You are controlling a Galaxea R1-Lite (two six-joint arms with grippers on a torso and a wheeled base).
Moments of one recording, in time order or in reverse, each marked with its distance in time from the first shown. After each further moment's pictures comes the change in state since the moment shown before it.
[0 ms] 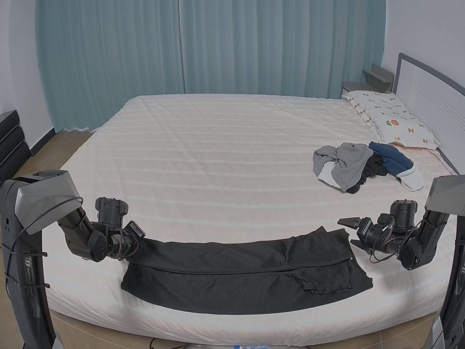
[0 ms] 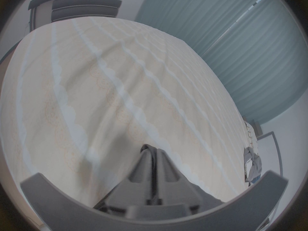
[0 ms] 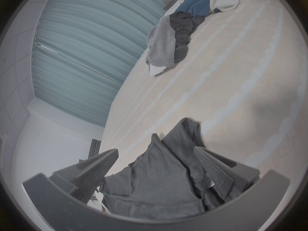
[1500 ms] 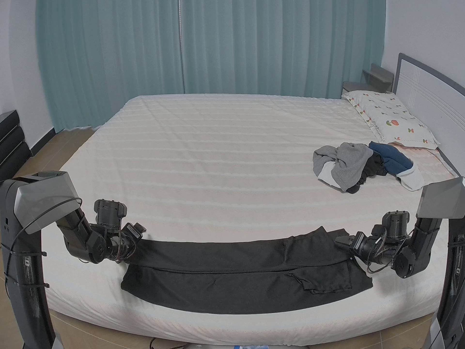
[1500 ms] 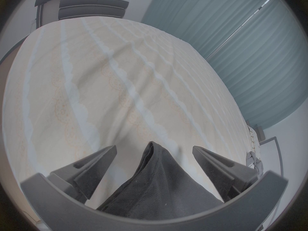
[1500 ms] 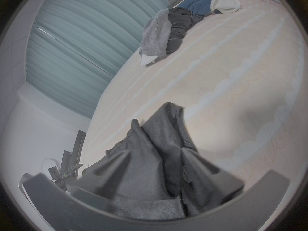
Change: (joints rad) left arm 0.009 -0.002 0.022 0.000 0.035 -0.048; right arm 0.035 0.066 0.035 -0.011 -0.094 -0.120
